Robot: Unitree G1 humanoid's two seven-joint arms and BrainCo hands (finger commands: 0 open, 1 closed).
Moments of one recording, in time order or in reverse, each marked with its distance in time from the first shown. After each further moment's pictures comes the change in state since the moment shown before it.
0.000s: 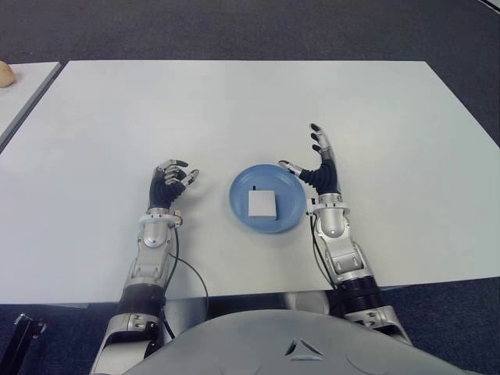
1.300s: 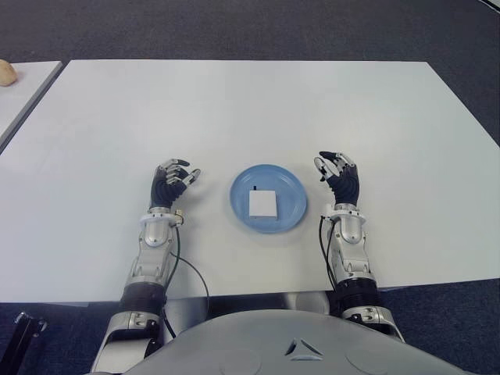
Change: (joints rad) left arm -0.007 -0.002 -0.007 0.018 -0.001 -0.016 0.000; right arm 0.000 0.004 -0.185 0.196 0.324 -0.122 0.219
